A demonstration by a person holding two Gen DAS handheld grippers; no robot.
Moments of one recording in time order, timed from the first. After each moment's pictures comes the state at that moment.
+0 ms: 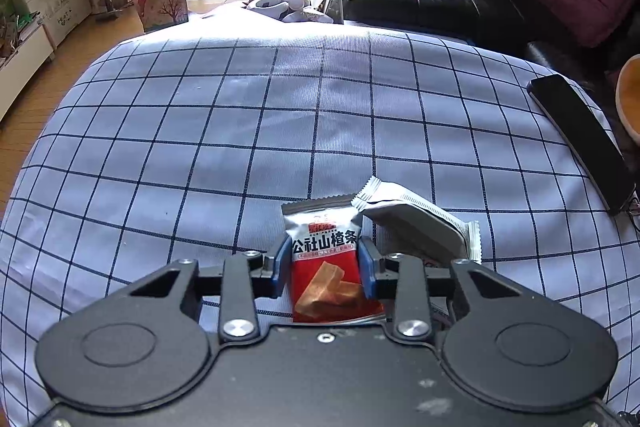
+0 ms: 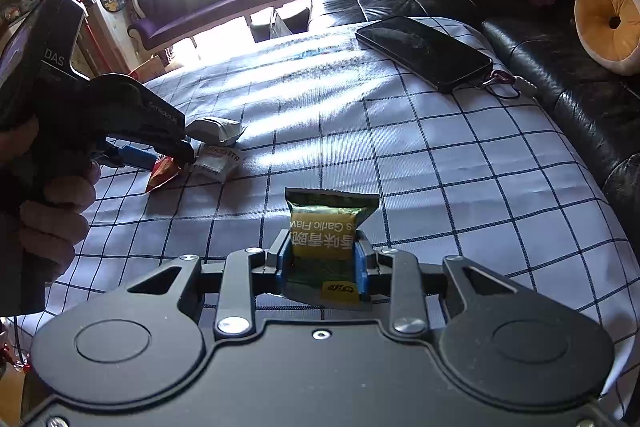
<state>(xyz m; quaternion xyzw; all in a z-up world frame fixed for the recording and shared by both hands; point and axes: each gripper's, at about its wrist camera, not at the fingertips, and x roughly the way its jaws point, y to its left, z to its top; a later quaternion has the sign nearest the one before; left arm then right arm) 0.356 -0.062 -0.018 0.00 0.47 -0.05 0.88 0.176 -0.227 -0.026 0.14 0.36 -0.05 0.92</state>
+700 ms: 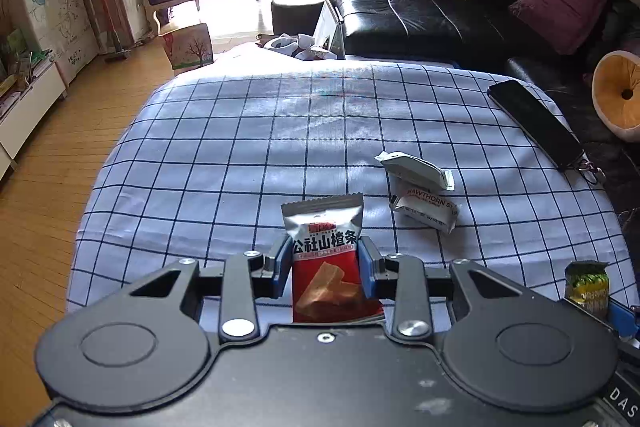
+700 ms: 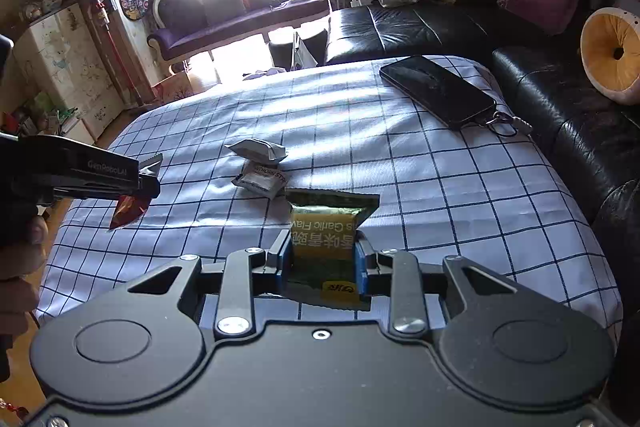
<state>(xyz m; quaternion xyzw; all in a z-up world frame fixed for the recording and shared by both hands) 0.238 -0.015 0.050 0.03 0.41 -0.06 0.91 0.142 -0.205 0.019 0.12 0.33 -0.04 0.93</state>
